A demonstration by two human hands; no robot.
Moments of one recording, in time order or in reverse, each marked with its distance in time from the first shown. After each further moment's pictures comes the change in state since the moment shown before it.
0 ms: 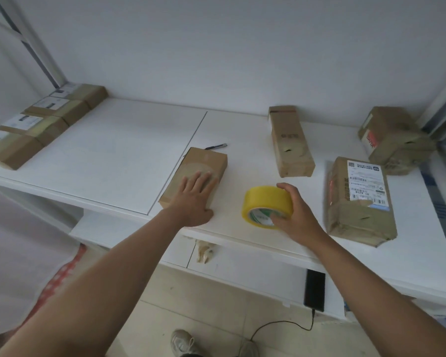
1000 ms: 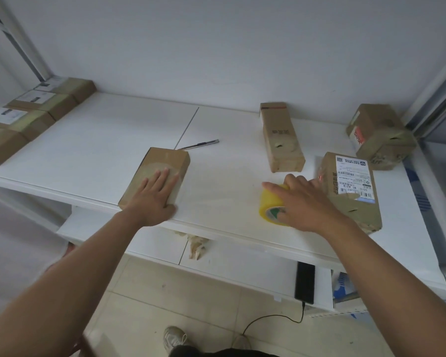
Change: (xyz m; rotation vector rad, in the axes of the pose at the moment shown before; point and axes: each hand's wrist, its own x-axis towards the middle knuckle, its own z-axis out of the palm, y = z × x) left_hand -0.038 -0.063 0.008 -0.072 -0.027 -0.118; right_hand -0.005 -0.055 -0.043 -1.098 -0.260 -0.074
